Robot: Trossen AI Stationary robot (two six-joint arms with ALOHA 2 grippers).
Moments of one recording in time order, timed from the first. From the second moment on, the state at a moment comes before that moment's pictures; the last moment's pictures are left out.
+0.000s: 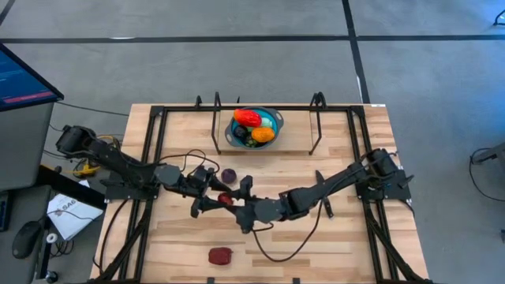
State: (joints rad) left arm -0.30 1.14 0.38 0.71 -0.10 -0.51; right arm 0.39 1.97 1.41 0.22 0.60 -0.55
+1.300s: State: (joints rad) left arm -0.31 1.12 0.38 0.68 -0.10 -0.37; right arm -0.12 1.60 1.41 -0.63 0.35 -0.02
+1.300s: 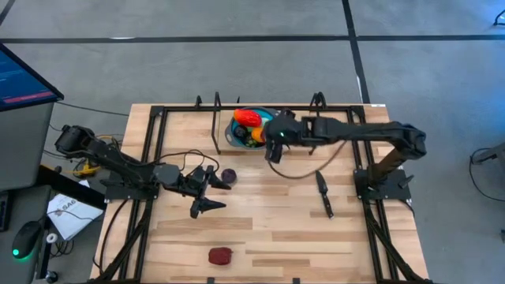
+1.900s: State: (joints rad) left arm -0.31 1.12 0.38 0.67 -0.10 -0.37; right arm -0.38 1.72 1.41 -0.57 0.24 0.10
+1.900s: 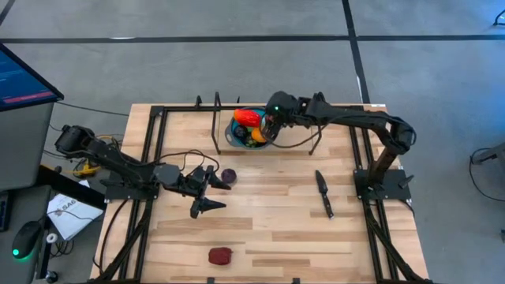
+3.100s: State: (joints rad) left arm -0.41 1.13 0.38 0.30 -0.47 -0.40; right arm 0.31 1.70 1.23 -0.20 0.52 0.24
